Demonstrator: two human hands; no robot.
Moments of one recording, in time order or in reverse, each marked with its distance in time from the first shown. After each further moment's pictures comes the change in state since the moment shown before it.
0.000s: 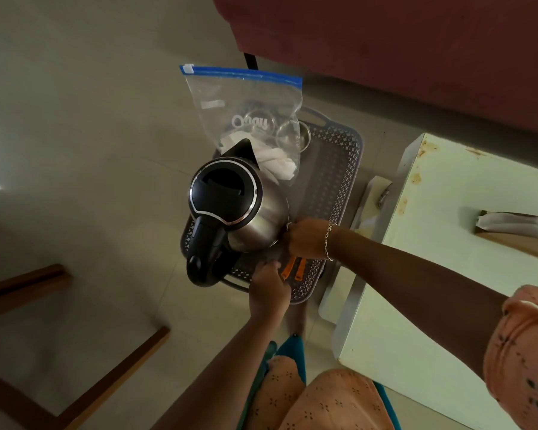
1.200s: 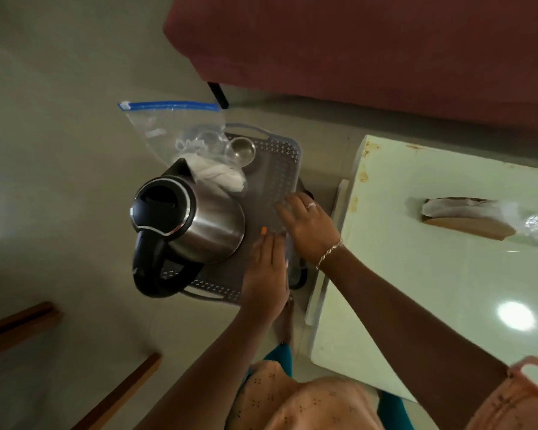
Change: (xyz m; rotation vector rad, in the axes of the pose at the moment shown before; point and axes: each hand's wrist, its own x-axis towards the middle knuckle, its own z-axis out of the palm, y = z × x) left_hand -0.022 0.052 0.030 0.429 0.295 0.686; right_hand -0.088 -0.013 0.024 0.388 0.745 0.786
